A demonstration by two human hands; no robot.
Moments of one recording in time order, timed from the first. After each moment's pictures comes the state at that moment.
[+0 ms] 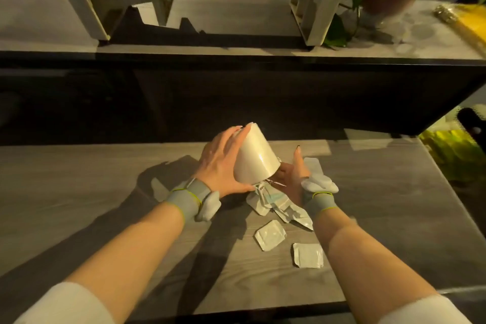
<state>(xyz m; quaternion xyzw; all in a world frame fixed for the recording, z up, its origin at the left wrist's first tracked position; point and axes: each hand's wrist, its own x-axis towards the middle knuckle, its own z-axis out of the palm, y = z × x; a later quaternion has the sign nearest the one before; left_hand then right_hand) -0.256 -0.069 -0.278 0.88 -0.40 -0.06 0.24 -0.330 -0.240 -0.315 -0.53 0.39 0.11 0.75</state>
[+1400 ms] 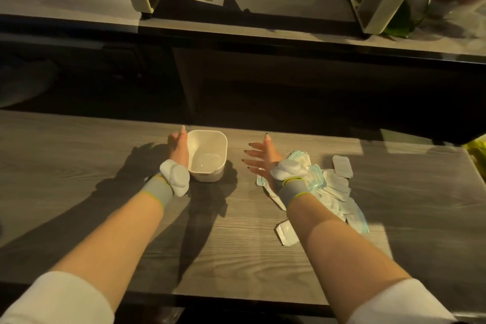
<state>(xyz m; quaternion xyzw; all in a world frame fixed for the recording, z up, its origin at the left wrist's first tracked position) -0.198 0.016 -0.328 0.77 0.21 -0.17 0.58 -0.269 -0.151 -0.306 -0.57 0.36 0.12 0.73</state>
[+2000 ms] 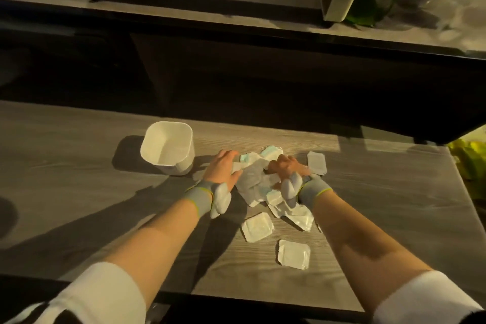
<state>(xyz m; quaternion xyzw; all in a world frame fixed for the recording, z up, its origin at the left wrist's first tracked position) -0.270 -0.101 -0.360 0.92 -0.18 -0.22 0.26 -0.314 -0.280 -0.345 -0.94 0.05 0.31 0.08</state>
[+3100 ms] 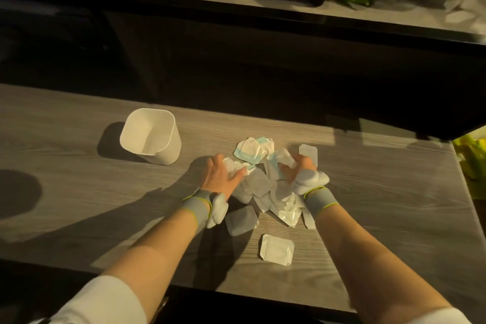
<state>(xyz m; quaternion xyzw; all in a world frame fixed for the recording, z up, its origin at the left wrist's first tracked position) -0.310 -0.132 -0.382 0.93 -0.03 -0.23 0.30 -0.340 -0.309 -0.350 -0.83 0.35 0.16 0.40</state>
